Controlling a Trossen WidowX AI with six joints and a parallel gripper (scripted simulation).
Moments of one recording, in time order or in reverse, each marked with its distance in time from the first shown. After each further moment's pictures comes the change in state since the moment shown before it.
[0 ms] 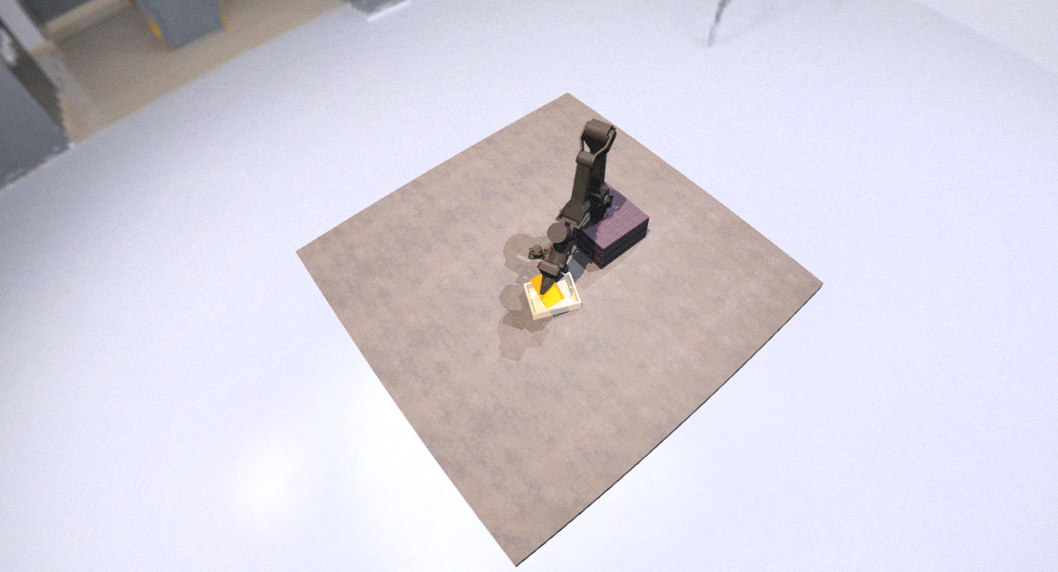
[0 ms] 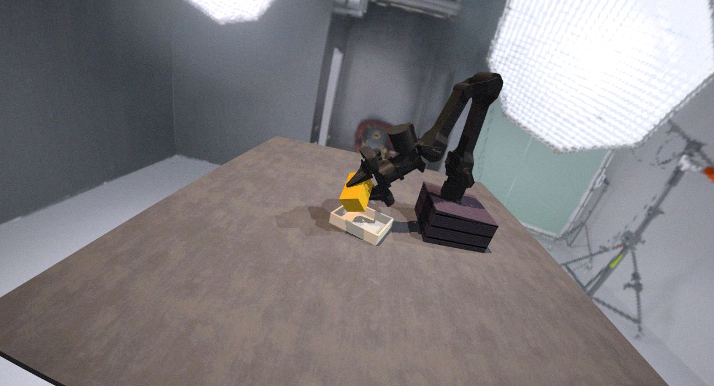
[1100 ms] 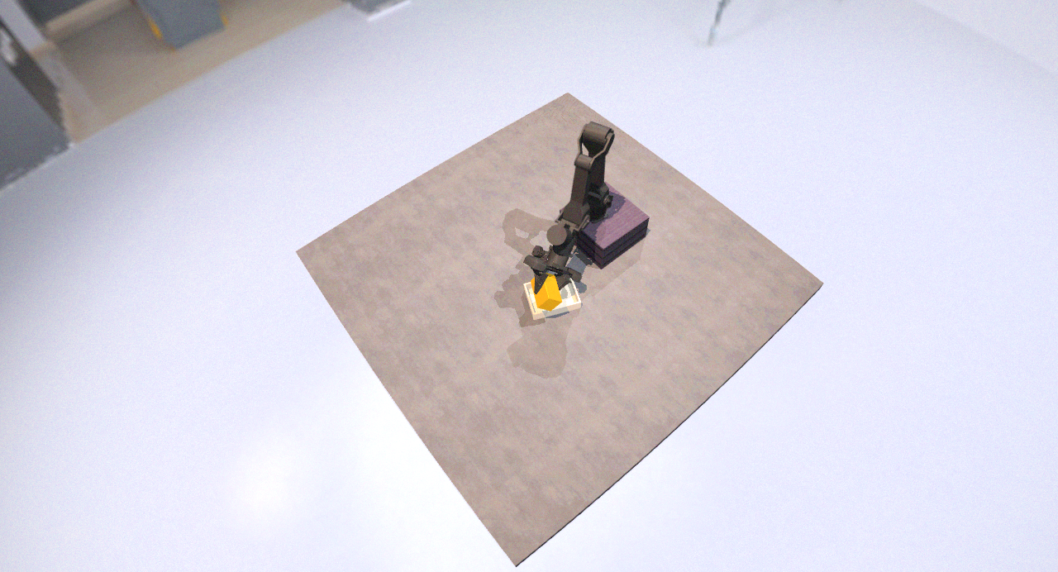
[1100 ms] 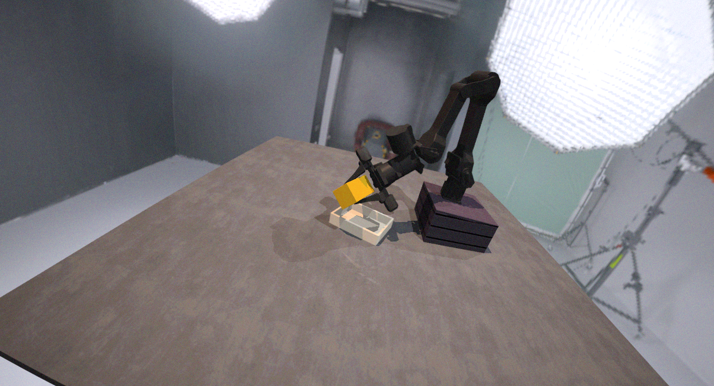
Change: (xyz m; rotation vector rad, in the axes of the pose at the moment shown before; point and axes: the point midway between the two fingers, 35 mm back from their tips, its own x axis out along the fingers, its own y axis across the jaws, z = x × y) arm 0.006 -0.001 -0.001 0.721 0.000 0.000
